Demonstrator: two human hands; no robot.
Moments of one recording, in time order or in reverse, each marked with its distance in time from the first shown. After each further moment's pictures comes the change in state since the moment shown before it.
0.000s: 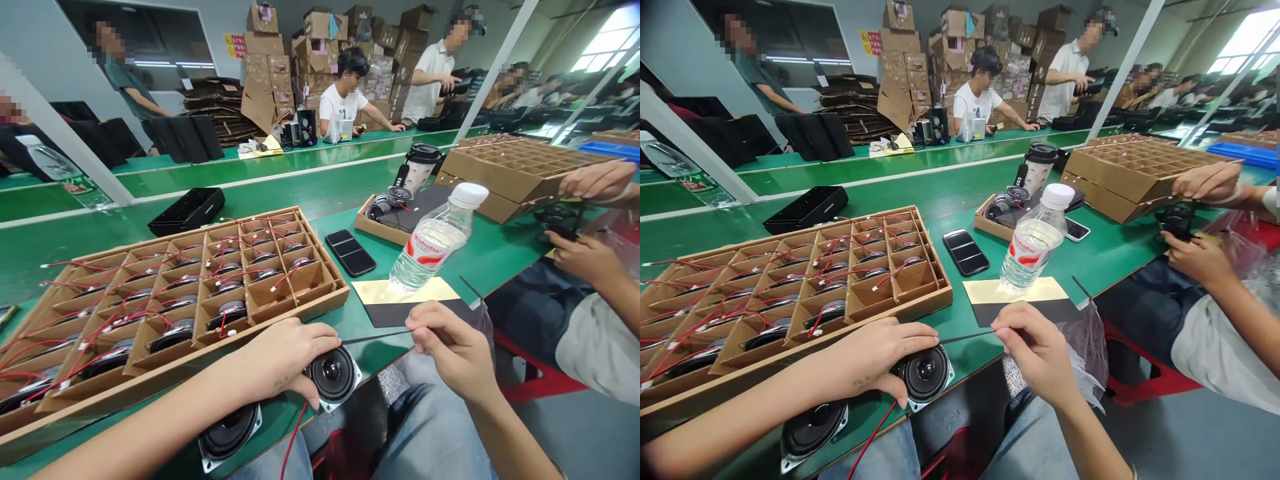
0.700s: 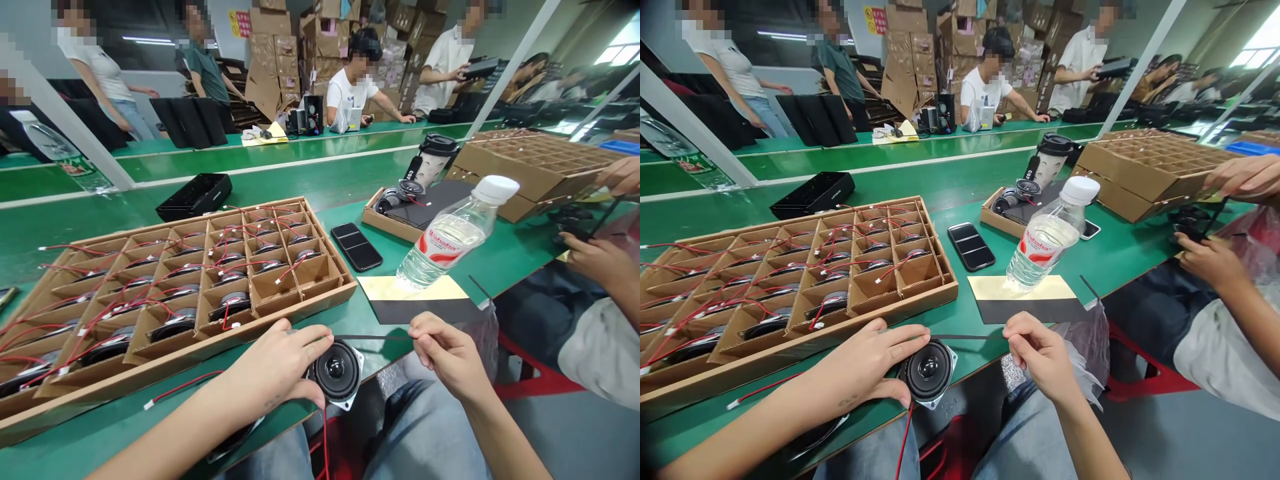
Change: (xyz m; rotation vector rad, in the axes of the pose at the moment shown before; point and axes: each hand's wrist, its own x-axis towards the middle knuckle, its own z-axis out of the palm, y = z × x) left_hand -0.019 0.004 0.025 0.070 0.170 -0.083; right_hand -0.028 0.041 -0.001 0.349 -0.037 0.248
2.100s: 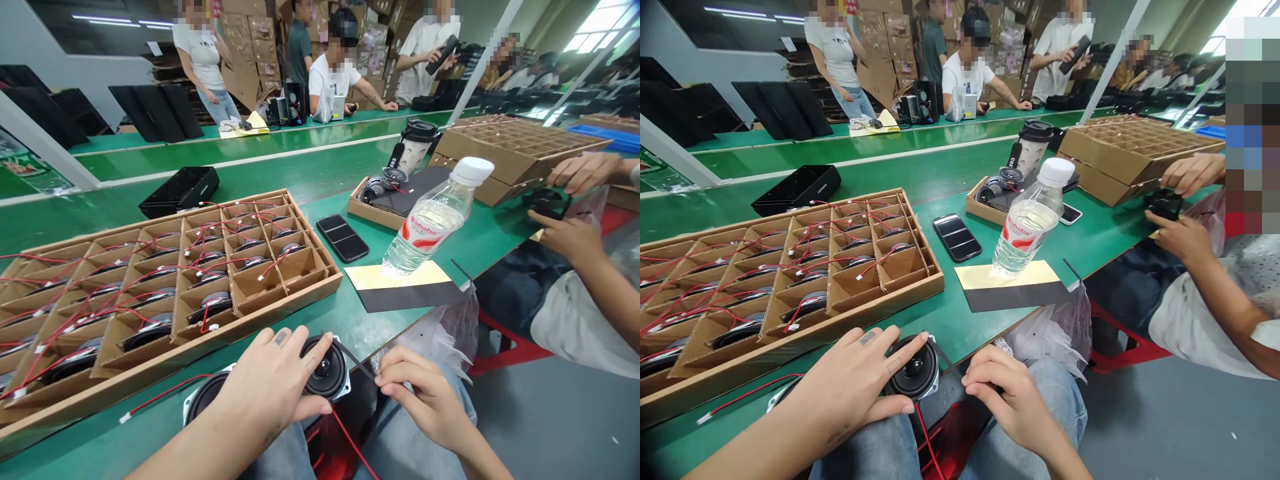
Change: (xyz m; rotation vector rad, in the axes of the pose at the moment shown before) left_hand 0.006 0.033 -0.005 0.176 -0.223 -0.183; right_hand -0.036 -0.026 0.035 -0.411 -0.203 -0.121
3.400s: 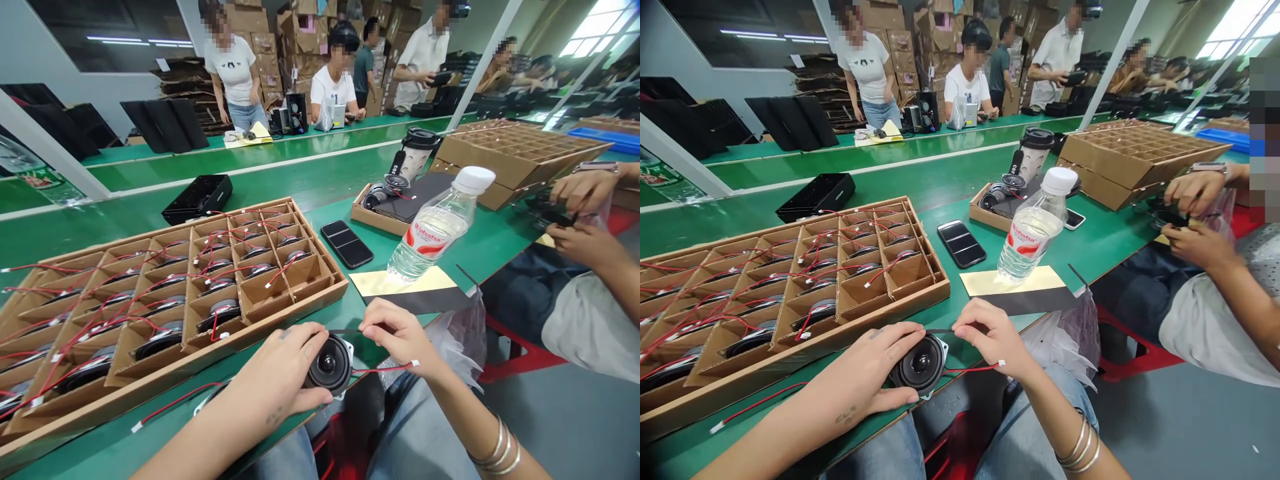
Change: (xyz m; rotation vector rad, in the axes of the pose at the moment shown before) left_hand 0.004 -0.018 0.006 -0.349 0.086 0.013; right_hand 0.068 0.021 0.002 0.109 0.007 0.040
